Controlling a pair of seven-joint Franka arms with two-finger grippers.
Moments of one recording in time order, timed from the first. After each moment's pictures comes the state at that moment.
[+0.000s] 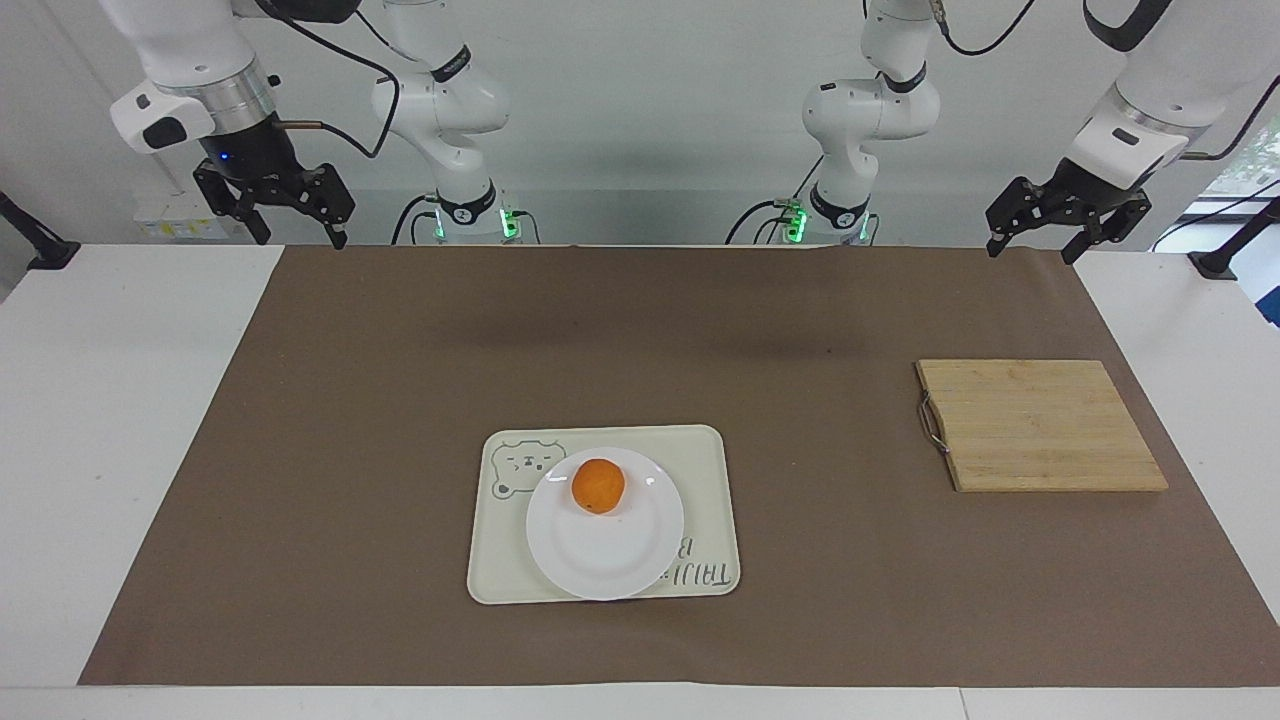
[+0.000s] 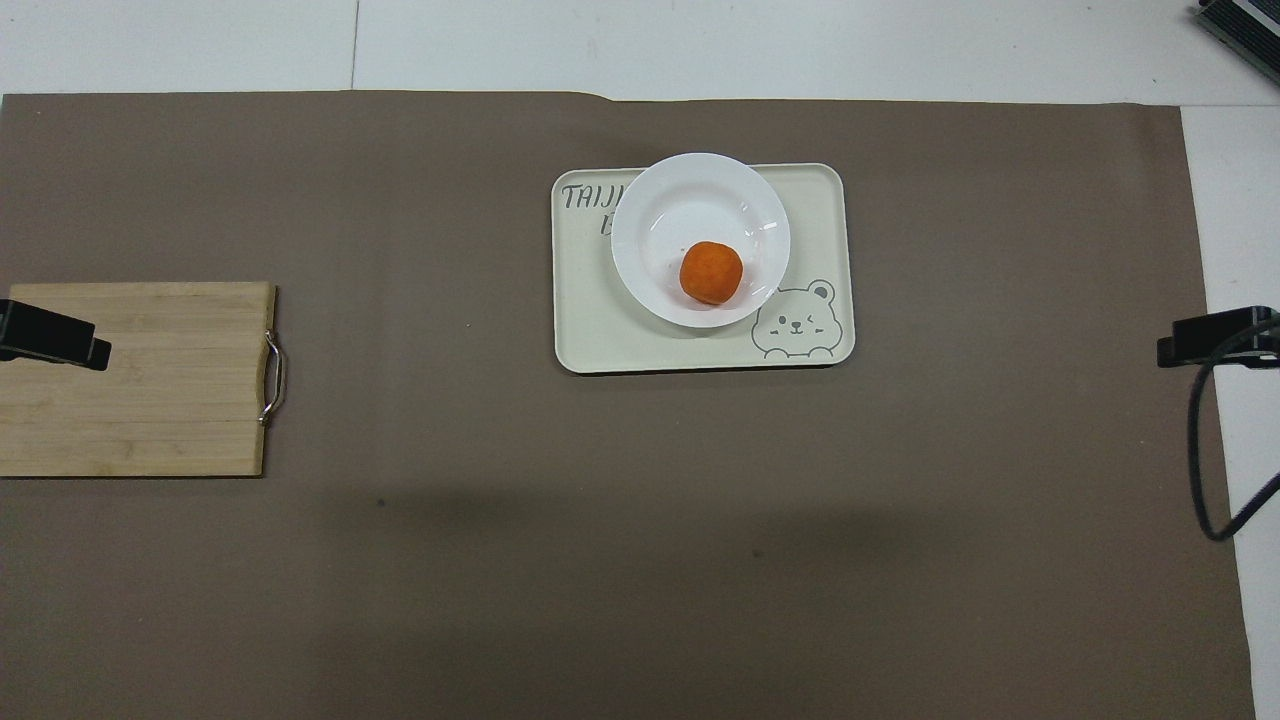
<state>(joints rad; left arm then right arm) -0.03 -0.01 0.03 -1.51 -0.04 1.46 0.13 0.02 -0.09 -0.08 -1.61 -0.01 1.55 0.03</state>
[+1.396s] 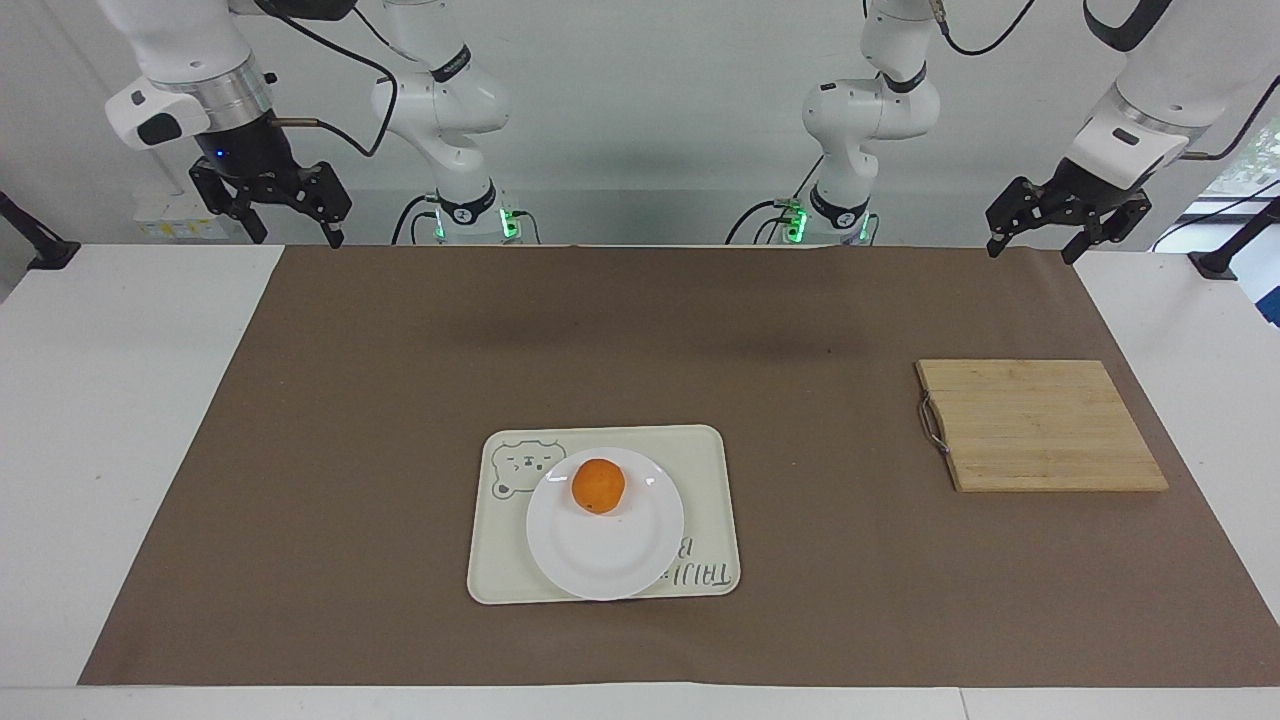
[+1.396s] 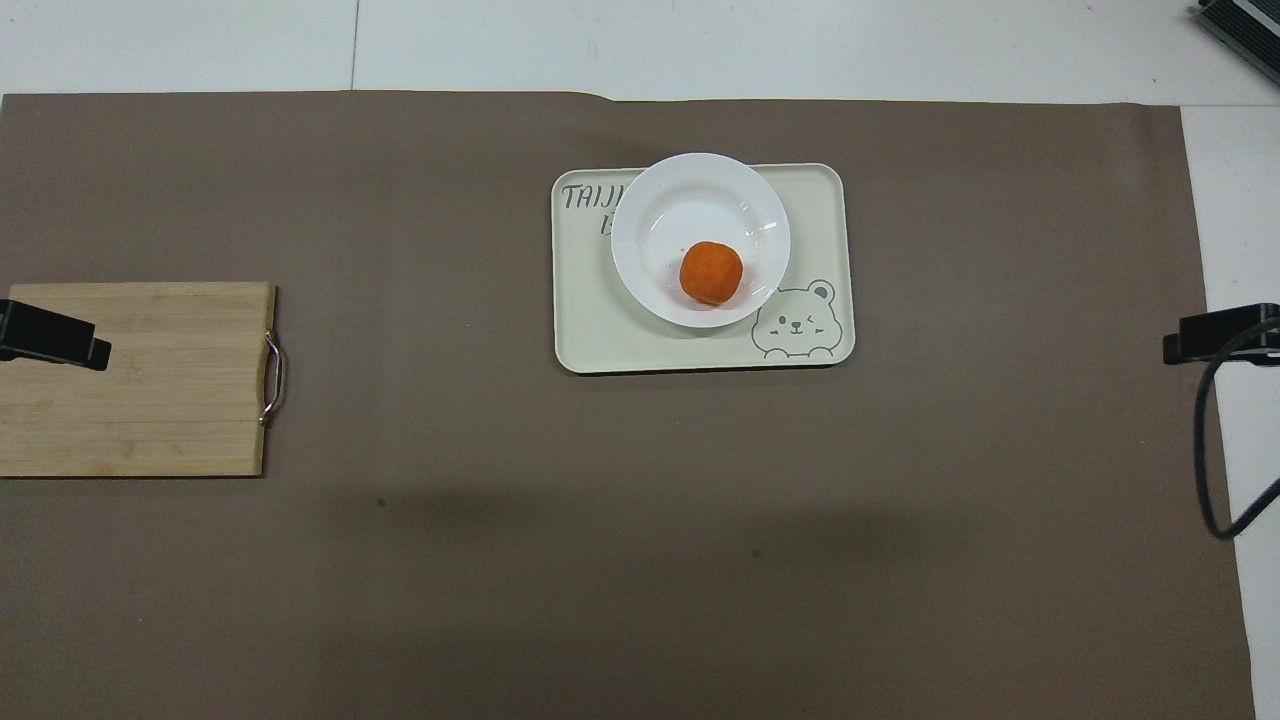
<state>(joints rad) -0.03 -0.01 0.03 -1.51 -0.04 1.46 0.13 0.02 -0.09 -0.08 -1.61 -0.01 1.56 0.03</state>
